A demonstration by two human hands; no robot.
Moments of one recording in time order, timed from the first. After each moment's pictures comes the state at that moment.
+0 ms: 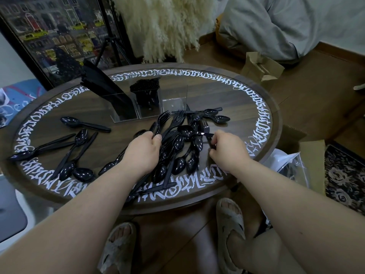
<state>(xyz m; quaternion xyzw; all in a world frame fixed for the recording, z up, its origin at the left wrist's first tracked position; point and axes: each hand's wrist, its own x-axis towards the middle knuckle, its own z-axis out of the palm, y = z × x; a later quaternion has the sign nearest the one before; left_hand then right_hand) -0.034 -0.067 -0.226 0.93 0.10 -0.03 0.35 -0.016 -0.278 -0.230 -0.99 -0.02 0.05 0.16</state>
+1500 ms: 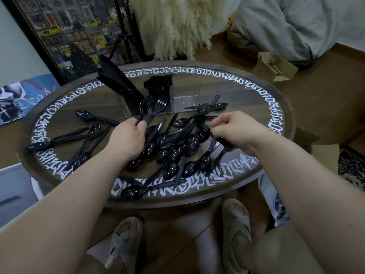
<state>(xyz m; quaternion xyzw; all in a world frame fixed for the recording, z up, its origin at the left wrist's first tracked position) -0.032 -0.021 -0.207 0.92 0.16 0.03 0.35 -0.007 -0.264 -0.172 -0.85 0.03 0.19 0.49</state>
